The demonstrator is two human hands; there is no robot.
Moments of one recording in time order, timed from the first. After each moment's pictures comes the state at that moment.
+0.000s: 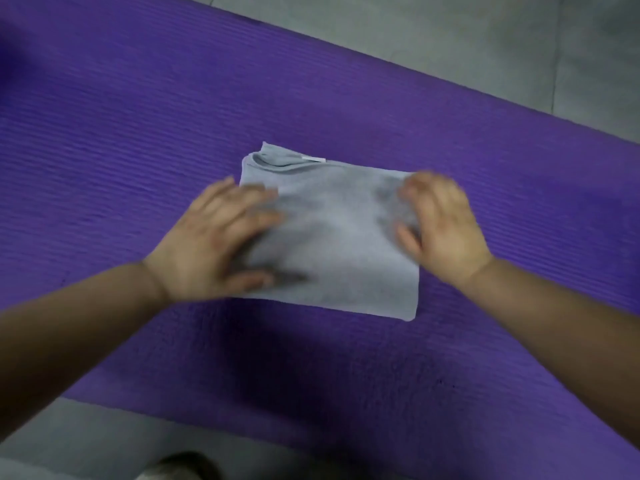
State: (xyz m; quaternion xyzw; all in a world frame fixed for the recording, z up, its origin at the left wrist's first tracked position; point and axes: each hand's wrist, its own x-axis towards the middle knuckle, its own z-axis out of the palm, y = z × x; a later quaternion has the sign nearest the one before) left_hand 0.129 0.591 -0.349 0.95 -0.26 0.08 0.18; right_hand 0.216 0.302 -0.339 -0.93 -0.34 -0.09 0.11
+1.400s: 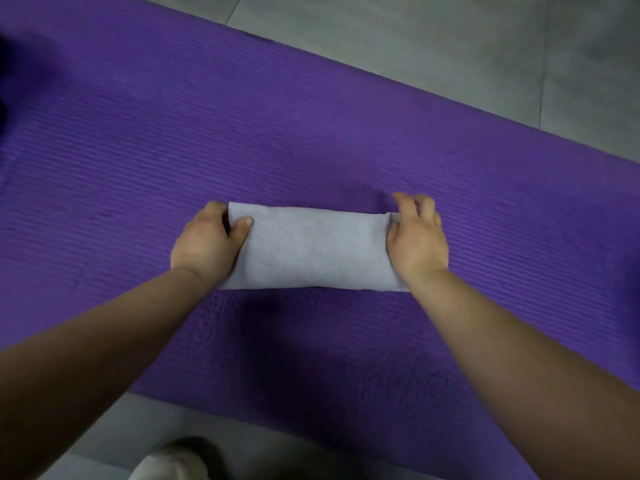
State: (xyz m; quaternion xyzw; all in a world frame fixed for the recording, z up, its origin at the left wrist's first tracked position) left_hand 0.124 0.569 -0.353 0.90 0.28 -0.06 0.32; right_hand 0.190 0.335 -0.337 -0.98 -0.03 0.12 0.14
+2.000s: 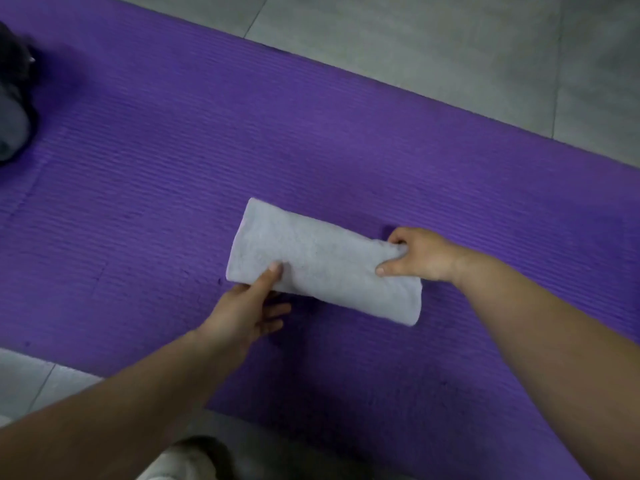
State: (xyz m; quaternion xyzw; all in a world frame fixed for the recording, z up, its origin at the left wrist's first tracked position) left_hand 0.068 0.521 -0.326 0.50 0.46 -0.18 0.71; right_hand 0.205 0.329 -0.312 -0.89 -0.11 0.42 0.14
